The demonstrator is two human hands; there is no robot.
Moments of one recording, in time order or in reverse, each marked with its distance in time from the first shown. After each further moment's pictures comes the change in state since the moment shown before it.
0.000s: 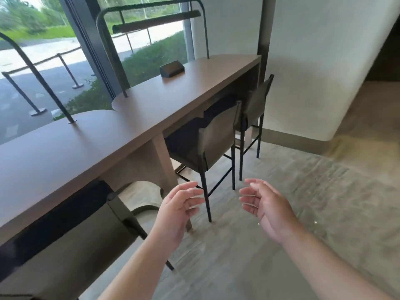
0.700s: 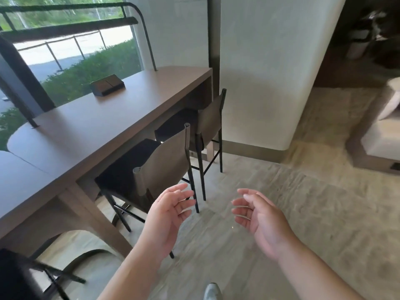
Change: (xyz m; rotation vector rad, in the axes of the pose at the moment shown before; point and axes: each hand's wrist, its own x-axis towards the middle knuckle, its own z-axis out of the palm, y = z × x) left_hand 0.210 -0.008 0.178 -0.096 -0.144 -0.055; right_hand 0.156 -0.105 -0.129 0.118 0.119 -0.025
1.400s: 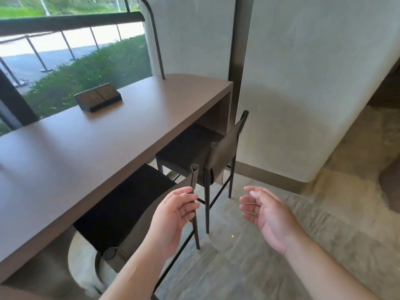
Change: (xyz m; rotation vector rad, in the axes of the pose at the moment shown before) left_hand 0.303 0.069 0.026 0.015 0.104 -0.016; right_hand 0.322 -0.094 0.052 -0.139 -0.006 0.034
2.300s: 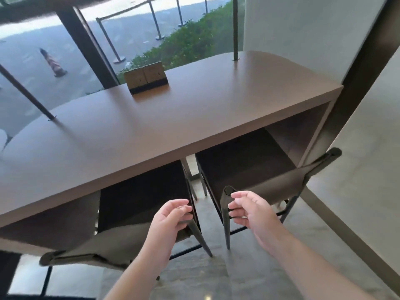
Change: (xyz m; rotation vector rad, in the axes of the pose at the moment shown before) left_hand 0.223 -0.012 0.143 0.114 0.753 0.066; right_hand 0.382 -0.066 -0.008 -0.425 -0.646 0.322
